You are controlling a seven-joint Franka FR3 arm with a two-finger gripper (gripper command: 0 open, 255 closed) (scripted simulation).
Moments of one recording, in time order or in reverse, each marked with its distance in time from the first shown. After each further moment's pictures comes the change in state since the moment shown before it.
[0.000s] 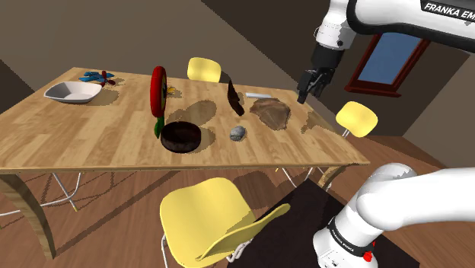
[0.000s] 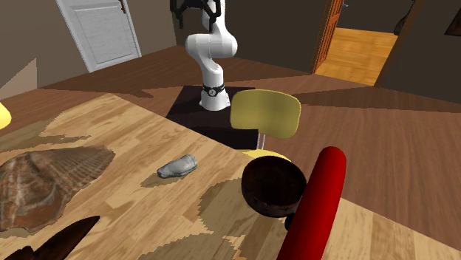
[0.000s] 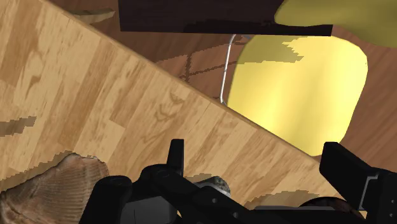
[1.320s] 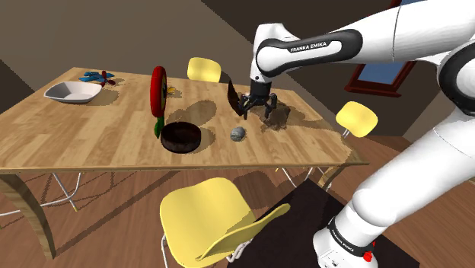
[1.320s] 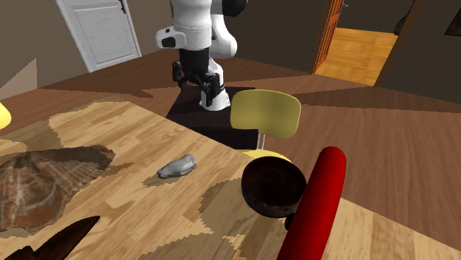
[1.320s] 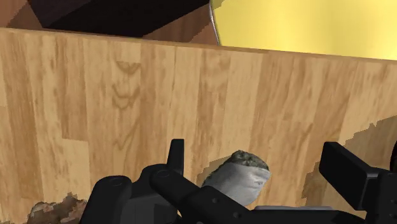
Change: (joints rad) arm -0.116 0.605 0.142 0.111 -0.006 0.390 0.516
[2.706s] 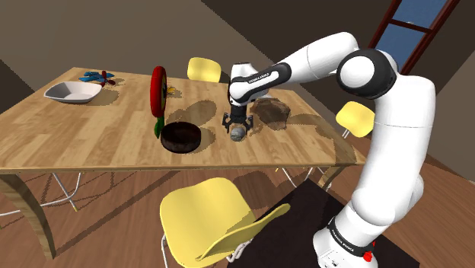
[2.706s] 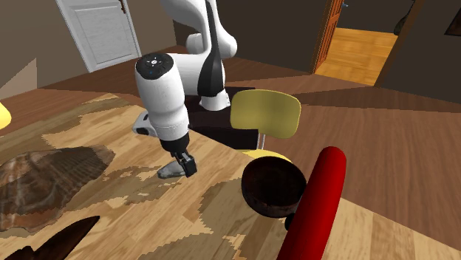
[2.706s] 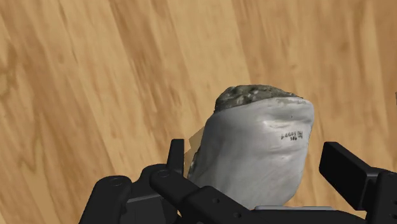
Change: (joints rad) arm -0.017 0.573 -0.054 0.311 -0.080 0.183 0.338
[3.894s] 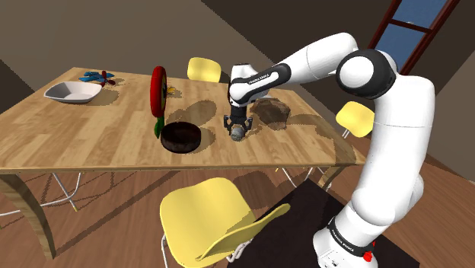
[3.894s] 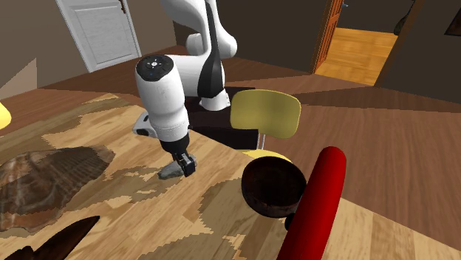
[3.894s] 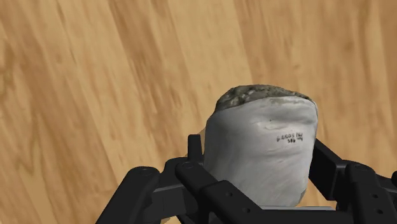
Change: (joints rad) arm -0.001 0.003 -0.001 -0.005 -0.001 0.009 0.000
